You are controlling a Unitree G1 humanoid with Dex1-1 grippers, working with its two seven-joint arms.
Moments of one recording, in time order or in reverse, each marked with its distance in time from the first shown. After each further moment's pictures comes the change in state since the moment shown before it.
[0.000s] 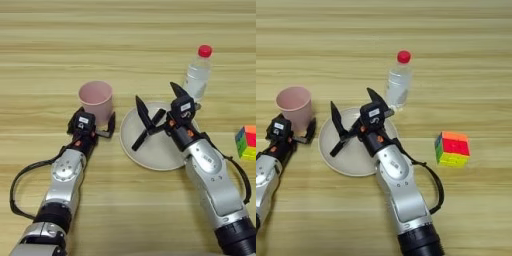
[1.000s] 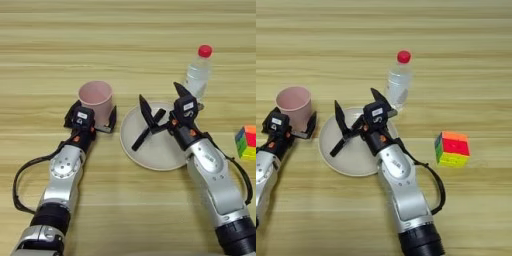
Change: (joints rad) left arm 0.035 0.005 -0.011 -0.144 0.001 0.042 0.004; right arm -0.005 0.003 -0.043 0.019 -0.016 -0.013 -0.028
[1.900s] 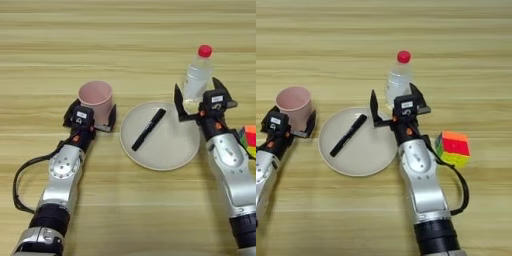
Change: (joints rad) left arm 0.012 0.004 -0.006 -0.037 0.000 0.009 0.010; right arm -0.048 -0.058 -0.149 0.025 -0.062 0.015 -0.129
